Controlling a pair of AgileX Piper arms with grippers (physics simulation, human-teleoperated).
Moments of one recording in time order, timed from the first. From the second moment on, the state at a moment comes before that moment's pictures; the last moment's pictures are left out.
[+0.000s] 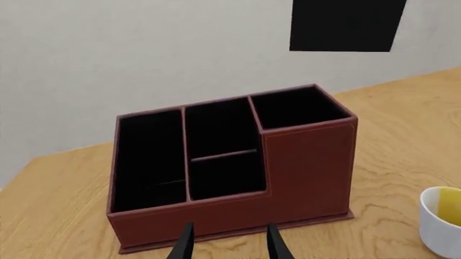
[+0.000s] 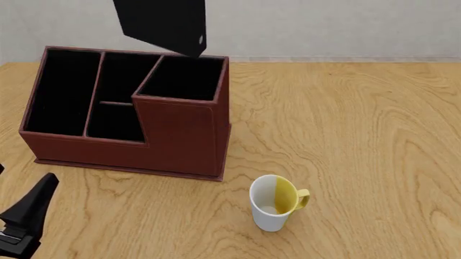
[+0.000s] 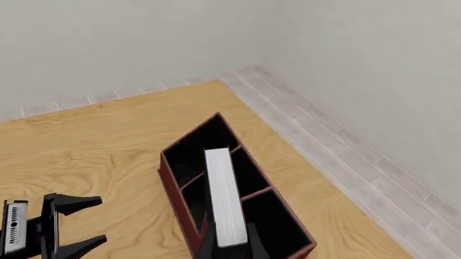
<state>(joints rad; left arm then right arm) -0.19 0.00 -0.10 0.15 0.15 0.91 1.41 -1.74 0.60 -0.19</state>
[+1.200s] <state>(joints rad) -0.15 0.00 -0.08 0.14 0.16 0.73 1.66 -1.79 0.46 -0.18</state>
